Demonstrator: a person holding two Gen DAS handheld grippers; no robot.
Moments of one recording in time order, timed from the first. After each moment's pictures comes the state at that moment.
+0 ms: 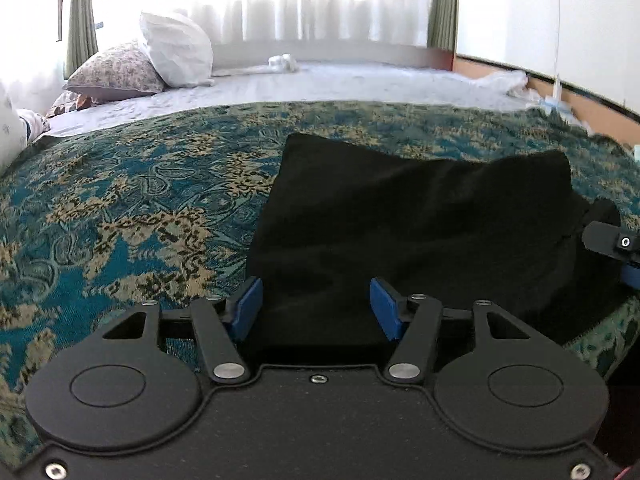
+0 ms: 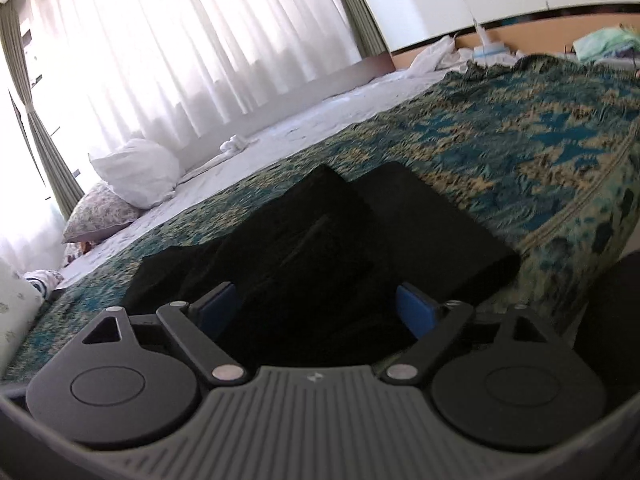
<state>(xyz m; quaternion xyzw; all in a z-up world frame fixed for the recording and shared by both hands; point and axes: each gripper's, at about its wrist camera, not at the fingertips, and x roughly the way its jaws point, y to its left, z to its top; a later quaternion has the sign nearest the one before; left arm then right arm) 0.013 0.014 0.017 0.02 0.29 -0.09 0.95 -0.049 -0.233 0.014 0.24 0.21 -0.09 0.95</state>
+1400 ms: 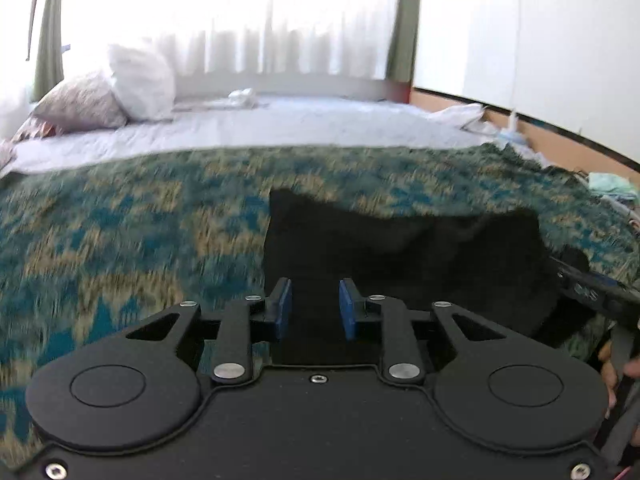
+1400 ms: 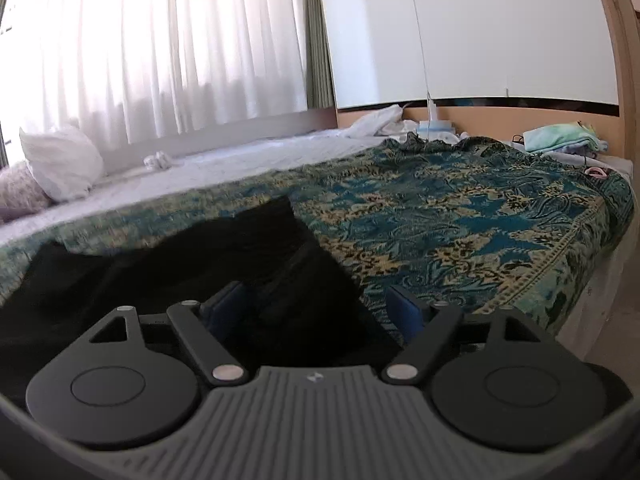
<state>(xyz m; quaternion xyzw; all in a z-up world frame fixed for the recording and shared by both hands) 0.013 0.012 0.069 0.01 0.25 -0.17 0.95 -0.044 -0.270 0.007 0.10 0.15 -0.21 0.96</state>
